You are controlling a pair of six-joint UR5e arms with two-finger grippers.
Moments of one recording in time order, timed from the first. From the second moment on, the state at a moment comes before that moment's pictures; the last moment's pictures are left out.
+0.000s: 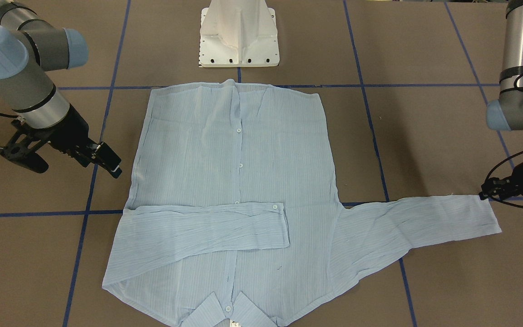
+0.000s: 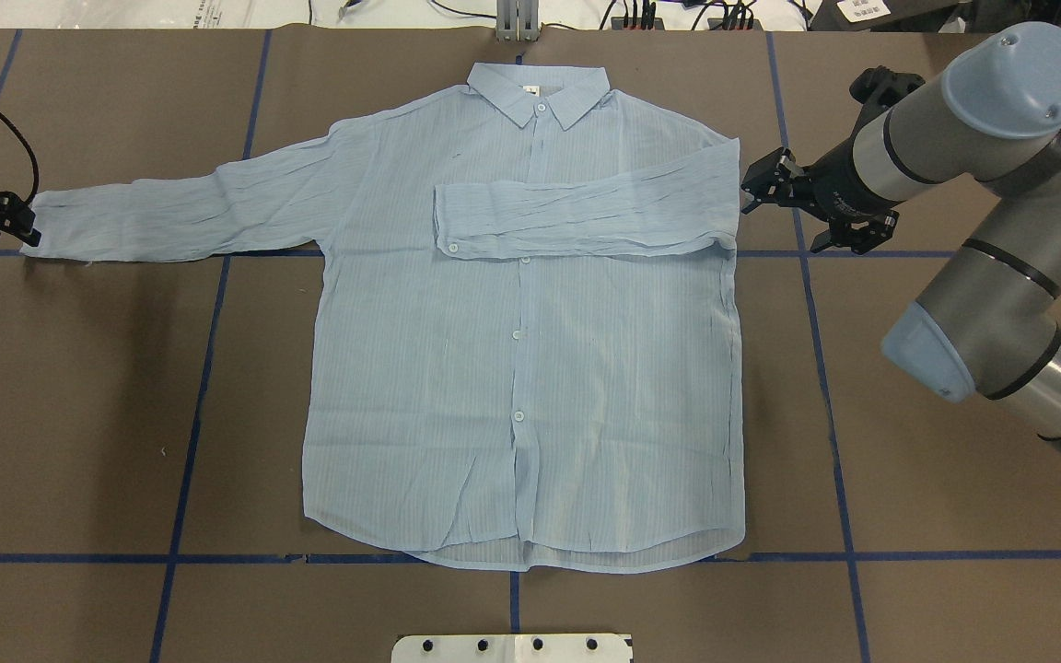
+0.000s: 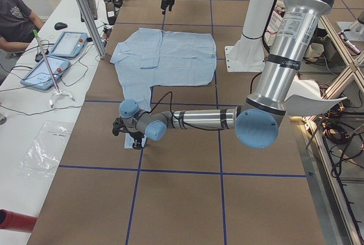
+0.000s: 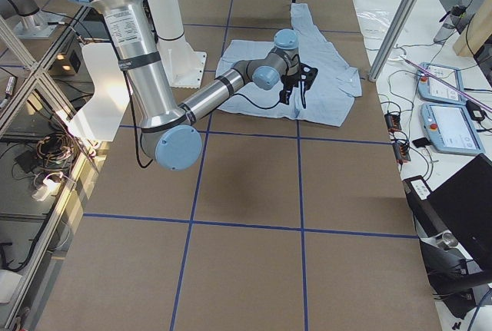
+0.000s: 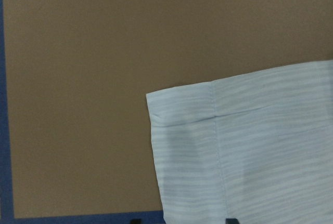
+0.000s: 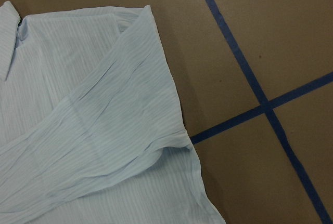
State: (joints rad) left arm -1.19 -1.86 -1.15 -2.11 -2.31 -0.52; right arm 0.89 -1.23 1.79 -1.29 2.08 1.46
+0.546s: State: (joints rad) left arm -1.19 -1.87 -1.10 -2.17 -2.34 -0.53; right arm 0.89 -1.23 1.79 -1.29 2.07 1.46
